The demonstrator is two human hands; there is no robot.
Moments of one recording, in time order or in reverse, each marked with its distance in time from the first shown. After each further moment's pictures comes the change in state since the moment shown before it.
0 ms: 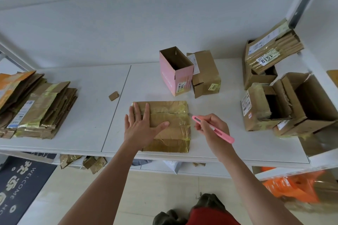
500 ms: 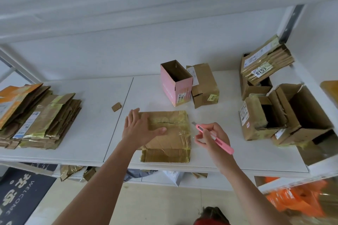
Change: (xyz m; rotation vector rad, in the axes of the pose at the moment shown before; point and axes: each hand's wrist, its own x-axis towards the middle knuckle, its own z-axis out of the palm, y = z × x) left_hand 0.007 0.000 -0.034 -0.023 0.067 0.036; right_hand -0.012 -0.009 -0.001 0.158 0.005 0.056
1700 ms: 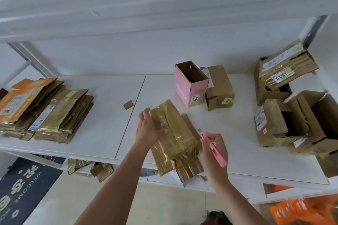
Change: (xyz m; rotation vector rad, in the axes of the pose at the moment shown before) left_hand 0.002 -0.016 0.004 -0.538 0.073 -0.147; right_hand -0.021 0.019 0.065 -0.151 0.229 -0.125
